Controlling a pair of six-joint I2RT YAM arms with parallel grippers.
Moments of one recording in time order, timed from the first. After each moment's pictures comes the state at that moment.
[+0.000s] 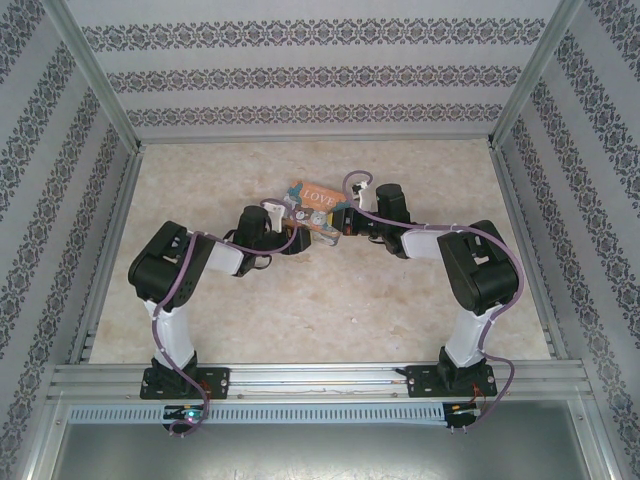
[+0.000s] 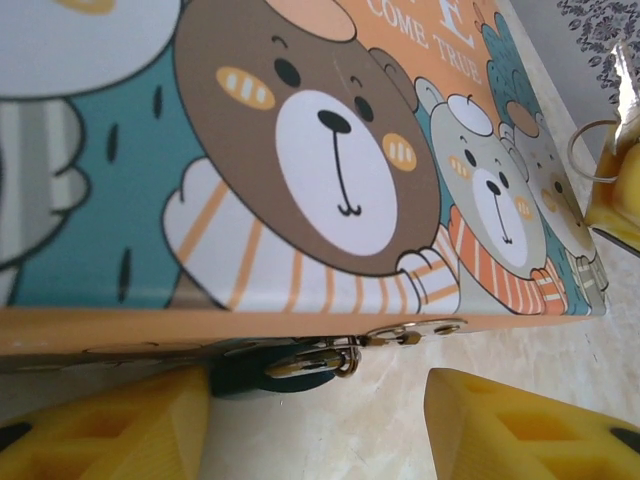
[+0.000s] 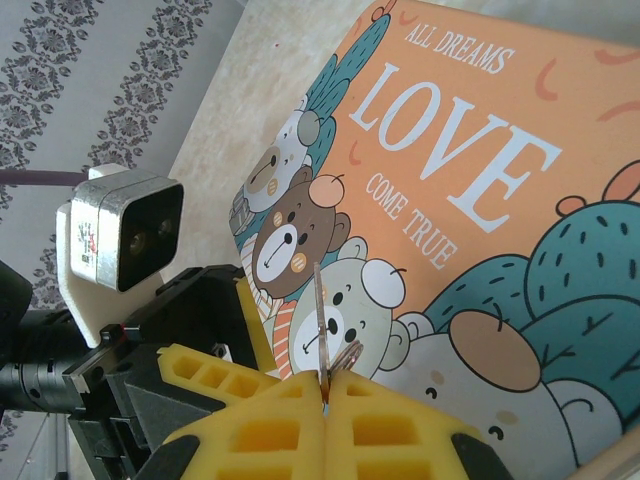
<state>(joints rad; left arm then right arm) -0.38 1.92 0.78 0.60 0.48 -0.48 0.36 1.84 0.88 0.46 -0.69 0.58</state>
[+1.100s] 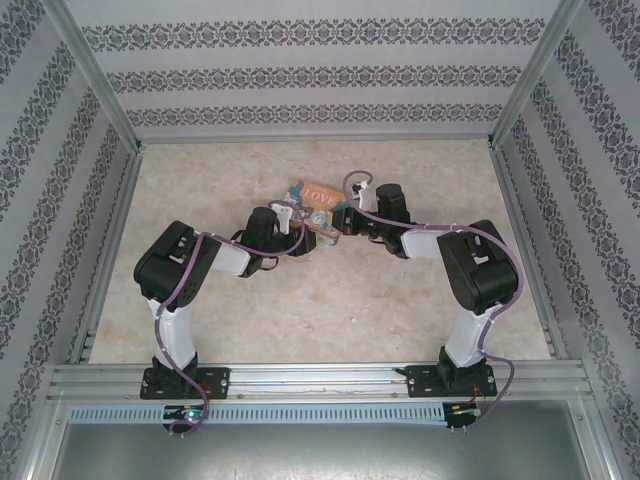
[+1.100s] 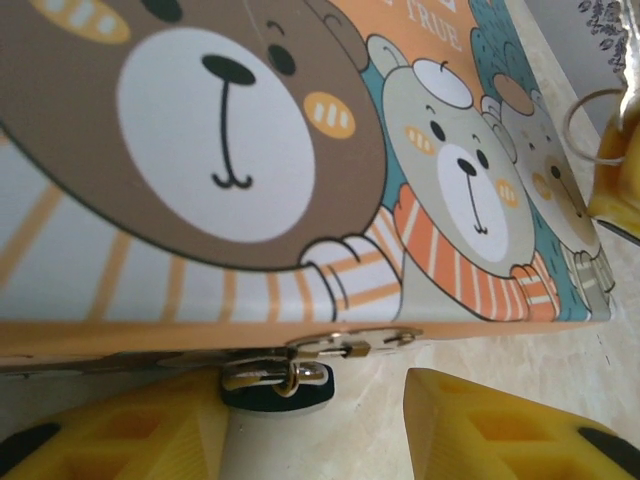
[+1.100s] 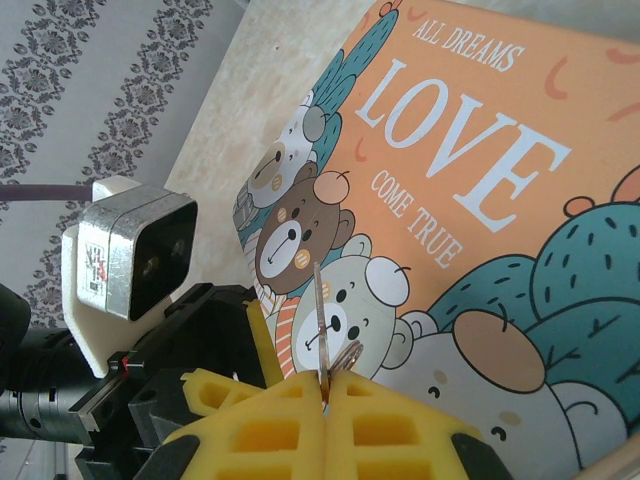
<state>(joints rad) -0.44 1.94 0.81 0.59 0.42 -0.49 0.36 1.84 0.88 0.47 -0.69 0.58</state>
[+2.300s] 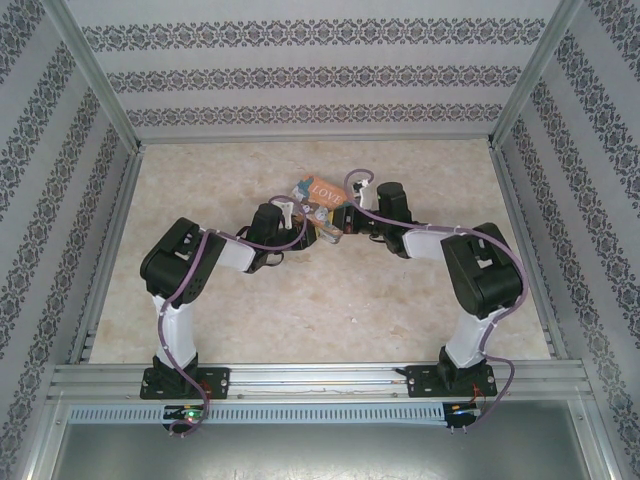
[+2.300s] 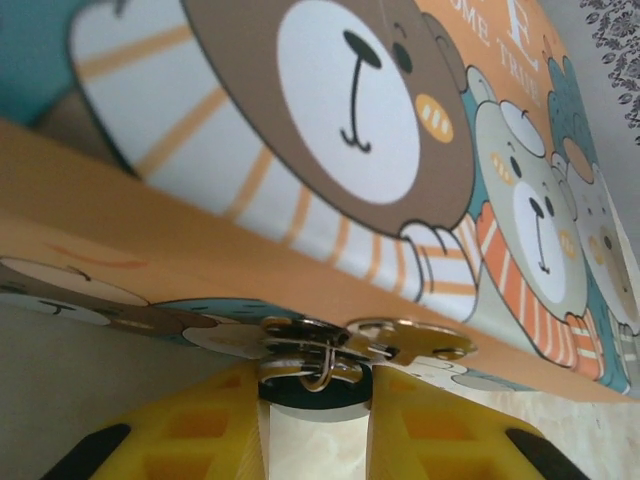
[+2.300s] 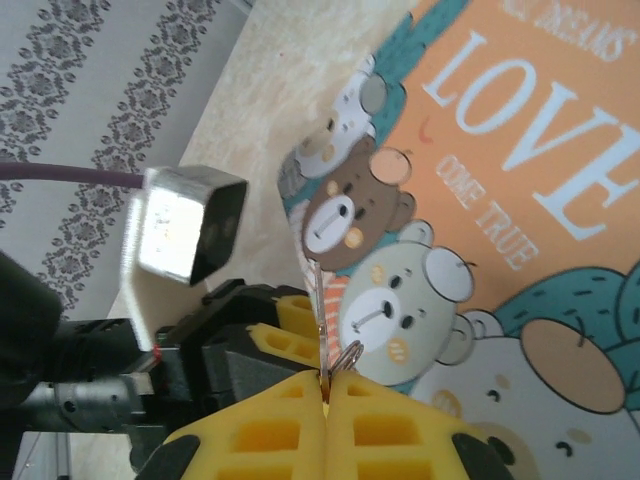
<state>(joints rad) -0.45 1.97 0.88 0.52 0.41 -0.63 0.36 1.73 0.86 0.42 -0.67 0.56</state>
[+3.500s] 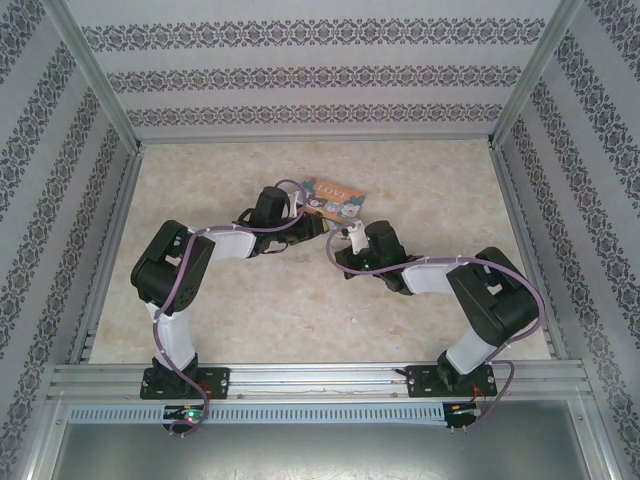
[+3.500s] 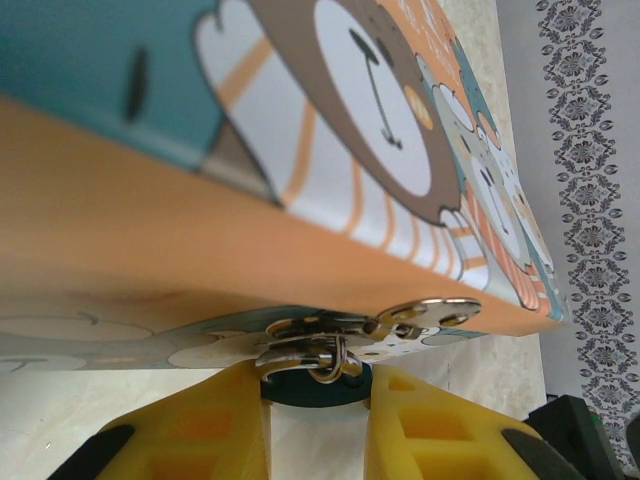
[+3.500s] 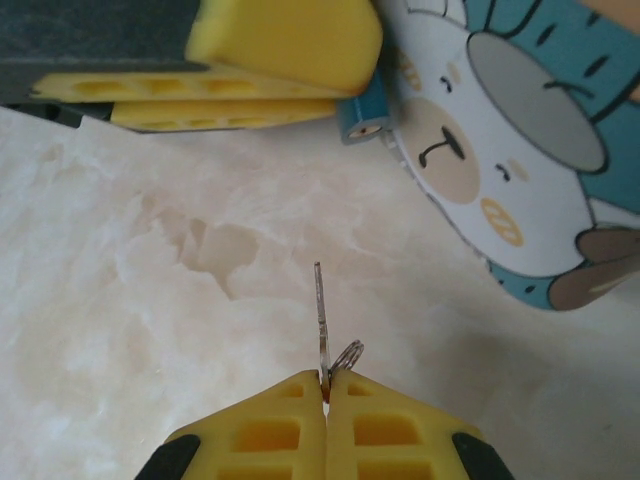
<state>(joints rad) -0.45 1.90 1.02 0.26 0.53 -0.77 0.54 1.63 0.60 0.38 -0.31 0.18</state>
